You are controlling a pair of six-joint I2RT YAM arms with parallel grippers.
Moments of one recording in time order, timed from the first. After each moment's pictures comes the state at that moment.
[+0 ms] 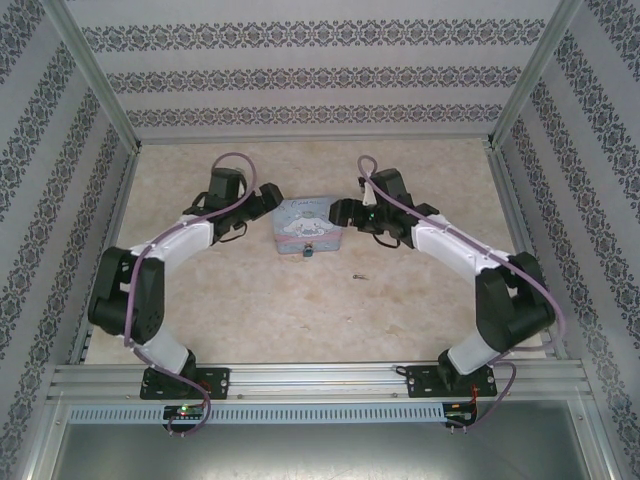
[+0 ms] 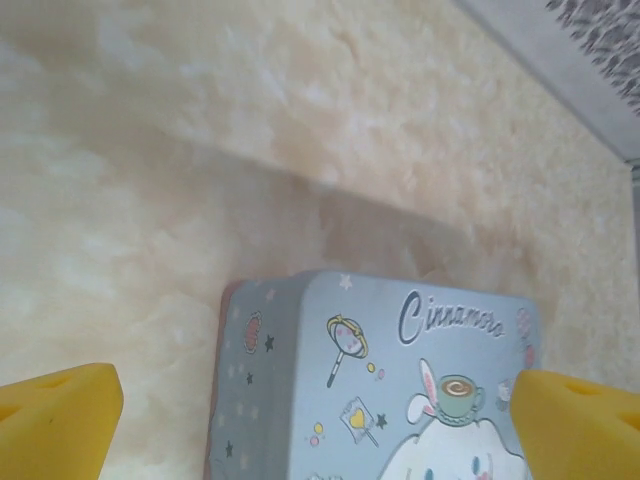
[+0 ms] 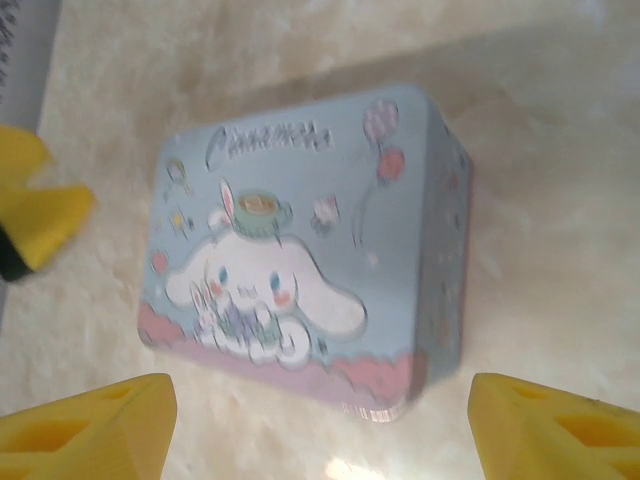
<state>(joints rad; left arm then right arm) -0.23 1.60 1.03 -0.13 0.21 -0.73 0.44 1.55 1.05 -0.29 -0.32 0.58</state>
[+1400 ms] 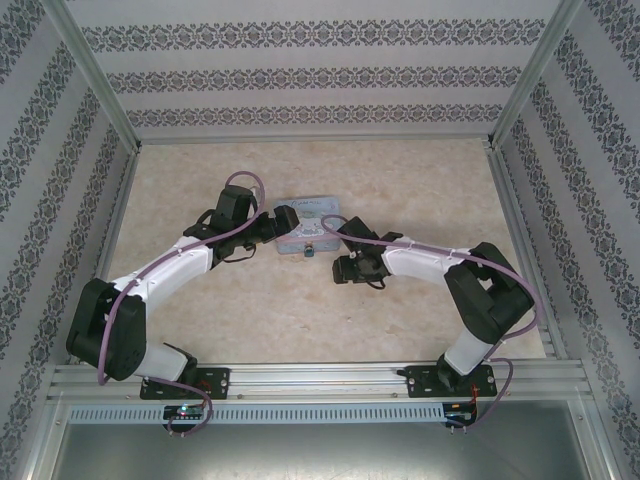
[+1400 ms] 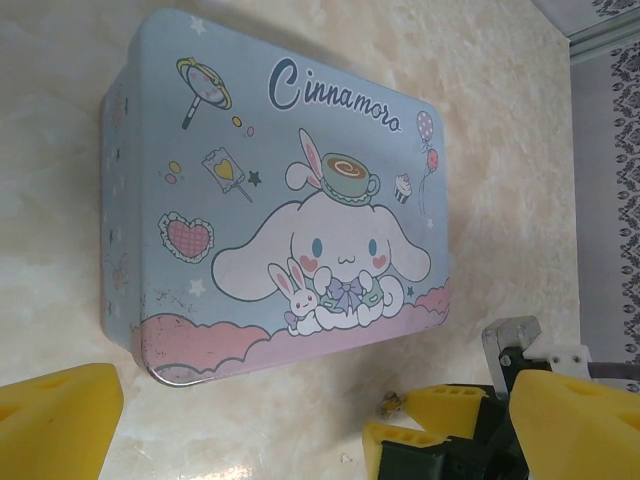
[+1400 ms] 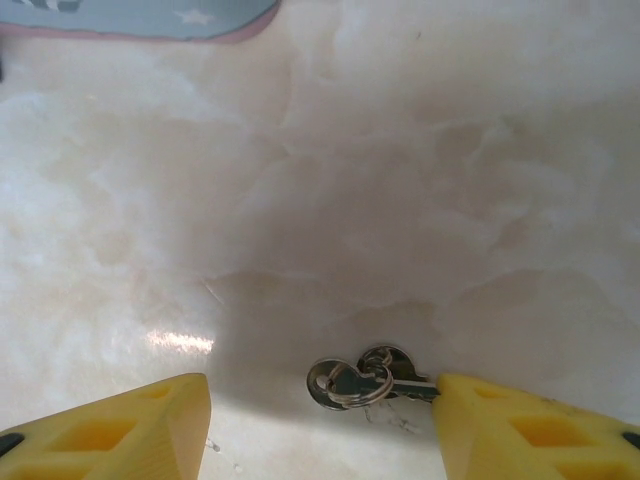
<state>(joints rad) -0.39 1.42 0.91 -0.21 0.27 -0.79 0.66 1.67 0.91 -0.47 -0.02 0.55</state>
